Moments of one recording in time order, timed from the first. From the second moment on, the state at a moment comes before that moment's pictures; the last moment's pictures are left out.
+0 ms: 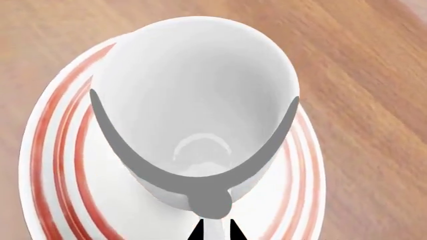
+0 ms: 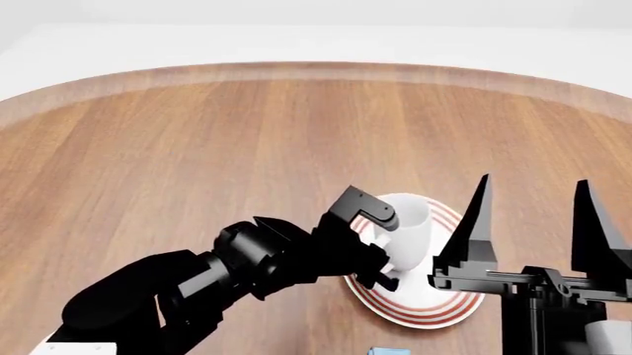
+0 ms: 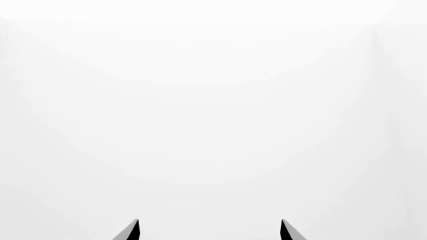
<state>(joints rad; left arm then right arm) -1.23 0.00 1.57 -0.85 -1.44 -0.39 0.22 -0.04 0.39 -0.15 -0.59 0.16 -0.21 0.41</state>
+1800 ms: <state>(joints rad) -1.18 -0.04 1.56 -0.50 -1.35 -0.45 -0.17 -0.04 0.41 -0.18 -0.59 0.14 -0.22 0.43</state>
